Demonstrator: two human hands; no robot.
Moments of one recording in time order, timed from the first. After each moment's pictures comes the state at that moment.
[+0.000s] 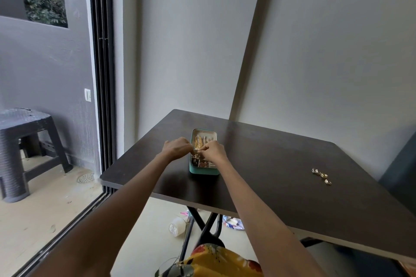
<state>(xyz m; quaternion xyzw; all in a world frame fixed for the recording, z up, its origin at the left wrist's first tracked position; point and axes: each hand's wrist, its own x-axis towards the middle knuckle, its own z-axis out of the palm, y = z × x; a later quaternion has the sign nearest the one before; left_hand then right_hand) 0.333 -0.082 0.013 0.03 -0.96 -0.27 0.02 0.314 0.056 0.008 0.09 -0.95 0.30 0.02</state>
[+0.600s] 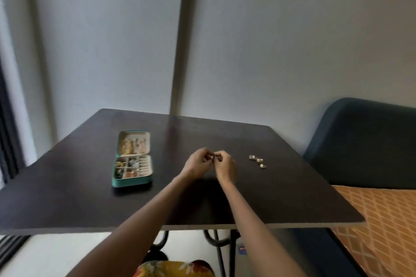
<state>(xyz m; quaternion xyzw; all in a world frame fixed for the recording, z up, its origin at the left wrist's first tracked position) 0.305 0.148 -0.019 -0.18 -0.87 -0.46 0.06 0.324 0.252 -0.022 -0.13 -0.89 0.39 0.21</state>
